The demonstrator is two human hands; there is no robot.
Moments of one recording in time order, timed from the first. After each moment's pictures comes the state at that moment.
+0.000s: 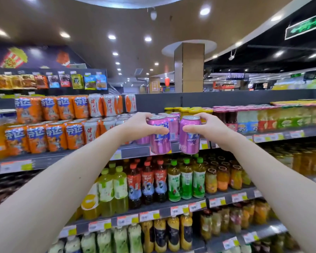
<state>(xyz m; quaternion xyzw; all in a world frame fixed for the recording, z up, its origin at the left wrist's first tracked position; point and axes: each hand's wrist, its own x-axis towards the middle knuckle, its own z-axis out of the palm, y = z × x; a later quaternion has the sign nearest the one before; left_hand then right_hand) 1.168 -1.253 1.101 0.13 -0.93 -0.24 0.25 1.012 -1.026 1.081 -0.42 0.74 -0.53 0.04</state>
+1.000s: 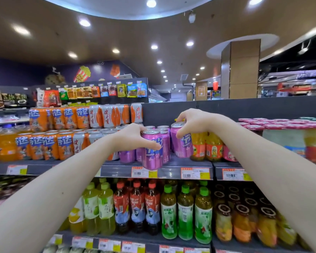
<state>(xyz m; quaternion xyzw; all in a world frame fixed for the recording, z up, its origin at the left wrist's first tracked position) 1.051 -1.251 1.111 0.29 -0.92 -0.15 0.23 0.822 -1.114 1.158 -0.63 0.75 -0.19 -0.05</state>
